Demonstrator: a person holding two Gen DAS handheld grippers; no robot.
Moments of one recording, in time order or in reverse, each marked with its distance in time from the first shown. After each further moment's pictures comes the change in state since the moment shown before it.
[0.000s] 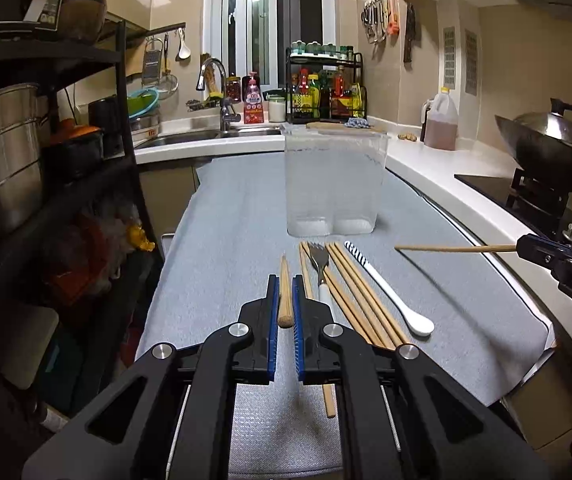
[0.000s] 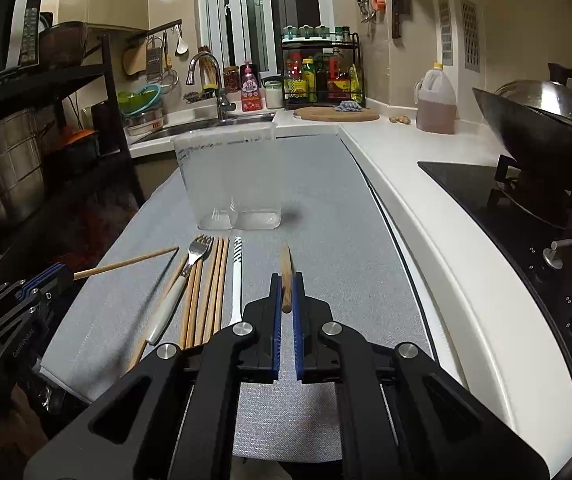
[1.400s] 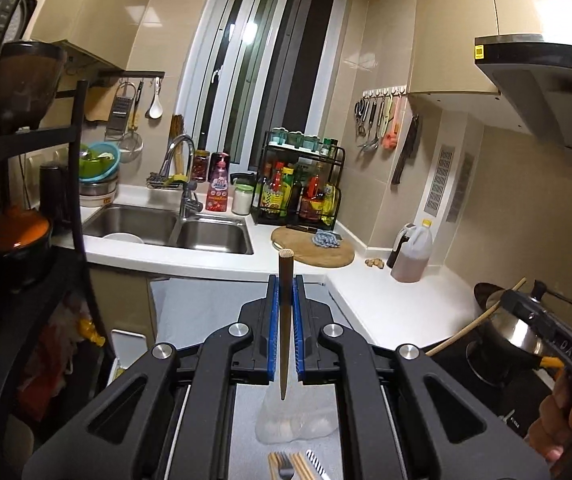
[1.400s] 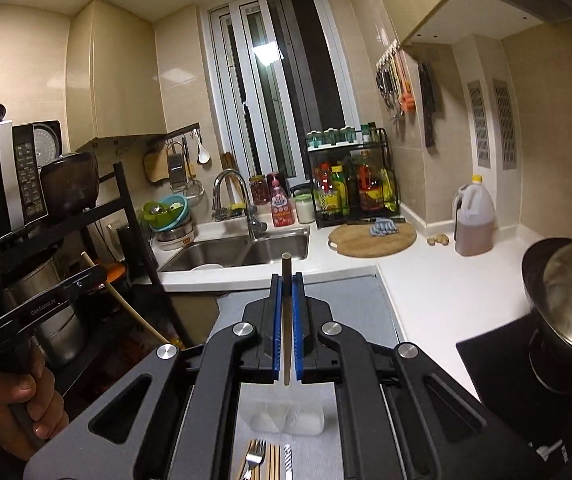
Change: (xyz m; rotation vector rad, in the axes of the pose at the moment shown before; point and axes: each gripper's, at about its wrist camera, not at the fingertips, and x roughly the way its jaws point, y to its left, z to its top) left arm 0.041 0.049 0.279 -0.140 -0.160 -0.215; right arm -0.006 0.009 0.265 0.062 -0.263 0.136
